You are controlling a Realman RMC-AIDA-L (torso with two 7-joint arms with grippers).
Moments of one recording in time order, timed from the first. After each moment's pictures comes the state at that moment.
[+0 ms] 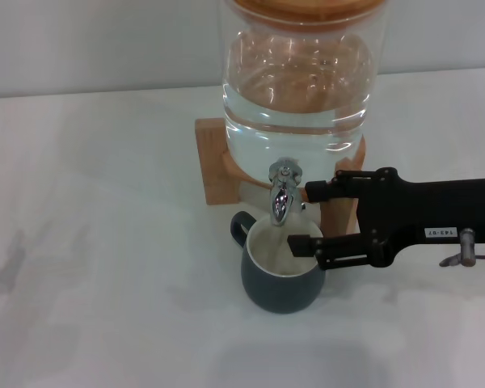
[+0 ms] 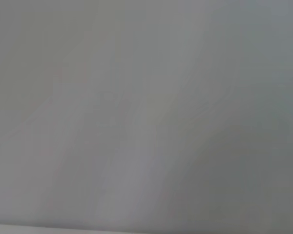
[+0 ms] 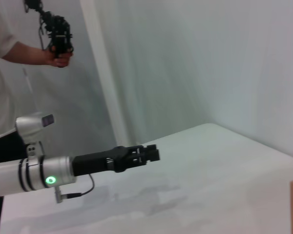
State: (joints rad) left arm -0.13 -2.08 1.05 0.38 -2.29 -1.23 2.36; right arm 0.09 2.01 -1.42 -1.52 1.53 1.35 -1.27
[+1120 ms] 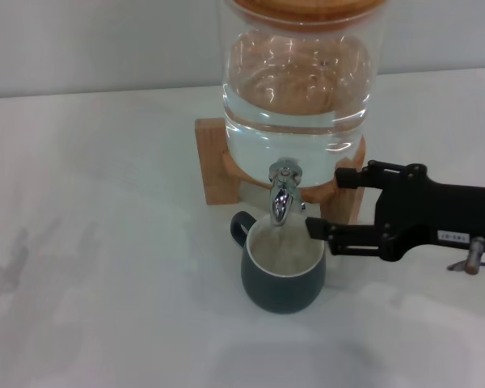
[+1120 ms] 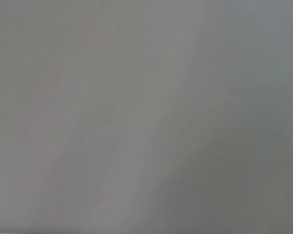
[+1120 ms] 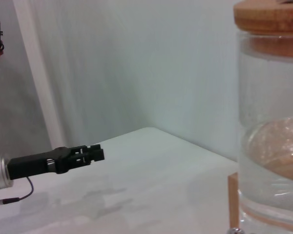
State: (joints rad) left arm -0.14 -2.08 1.05 0.38 -2.29 -1.25 2.36; right arm -0.11 2.02 -1.54 -1.71 1.49 1.12 -1.25
